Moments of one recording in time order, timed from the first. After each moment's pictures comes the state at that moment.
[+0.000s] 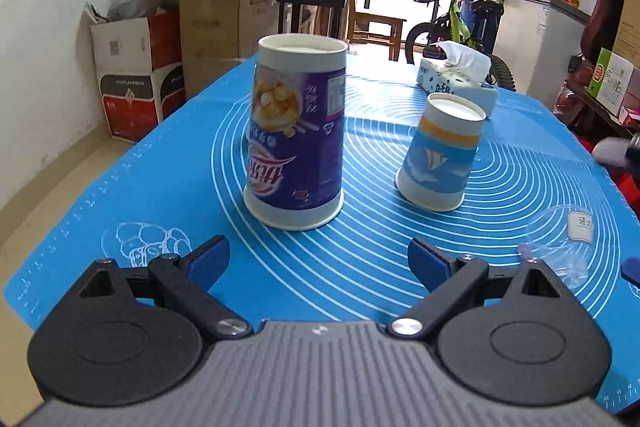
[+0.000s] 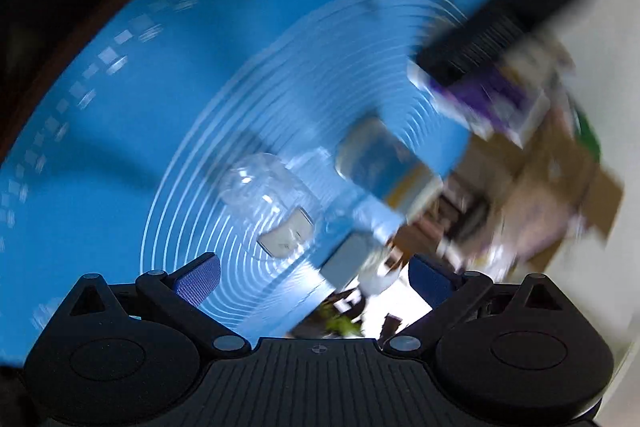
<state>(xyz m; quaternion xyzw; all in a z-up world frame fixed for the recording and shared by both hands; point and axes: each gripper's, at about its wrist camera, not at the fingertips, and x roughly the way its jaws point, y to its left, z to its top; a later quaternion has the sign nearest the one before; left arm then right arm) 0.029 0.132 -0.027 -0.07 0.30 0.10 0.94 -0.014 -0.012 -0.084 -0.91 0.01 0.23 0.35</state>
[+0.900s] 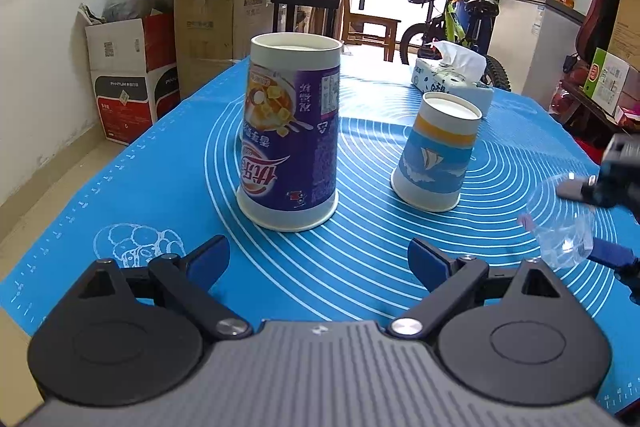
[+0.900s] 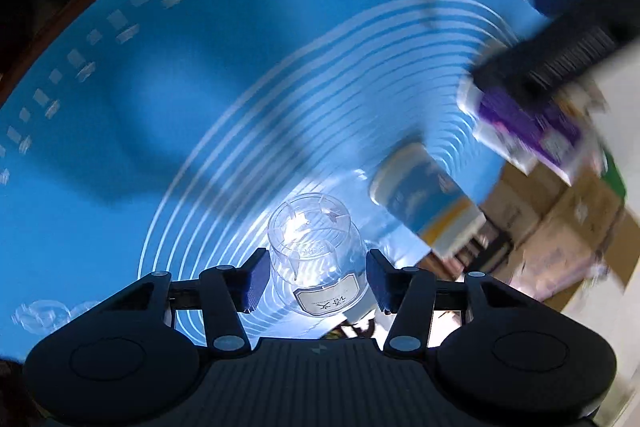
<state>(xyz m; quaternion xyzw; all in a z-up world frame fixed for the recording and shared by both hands) 0.031 0.131 -0.028 -0.07 0.30 0.09 0.95 0.012 -0.012 -0.095 -0.90 0.04 0.27 0.34</state>
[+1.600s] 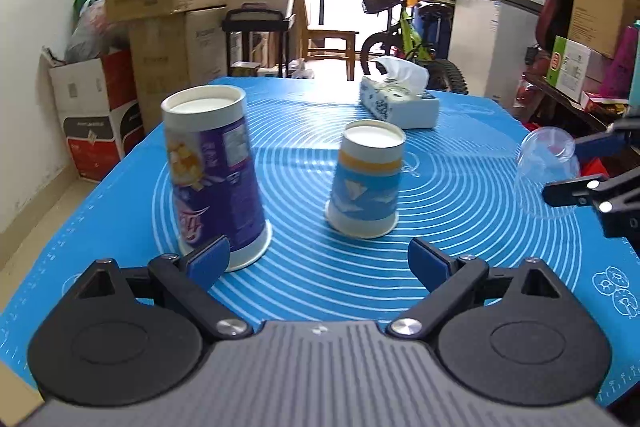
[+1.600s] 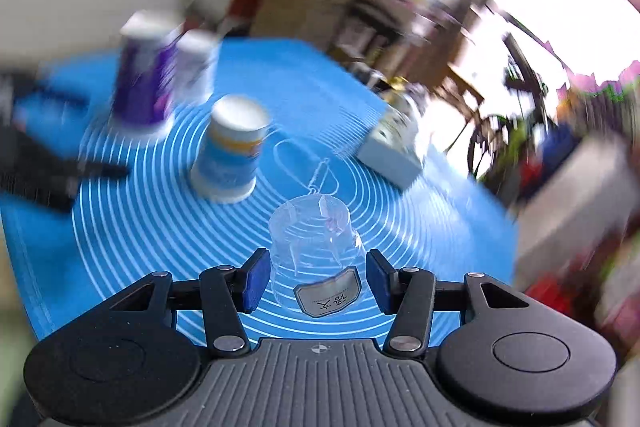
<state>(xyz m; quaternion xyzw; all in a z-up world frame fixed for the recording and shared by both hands) 0.042 0.088 -0.008 -0.02 0.28 0.05 0.96 0.095 -0.098 0.027 -0.27 0.28 0.27 0.88</state>
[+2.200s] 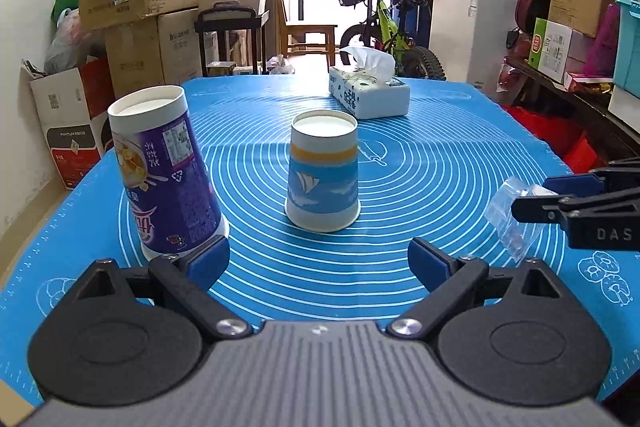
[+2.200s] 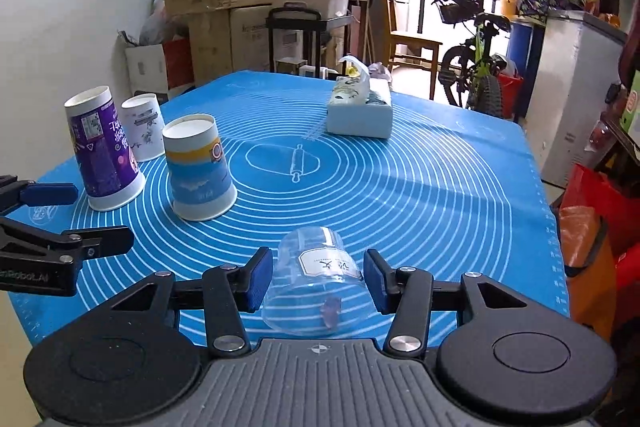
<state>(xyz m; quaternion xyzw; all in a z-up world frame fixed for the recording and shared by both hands) 0.047 0.060 -0.015 0.00 0.29 0.02 0.96 0.092 -0.152 -0.015 -0.07 0.30 0.24 0.92</state>
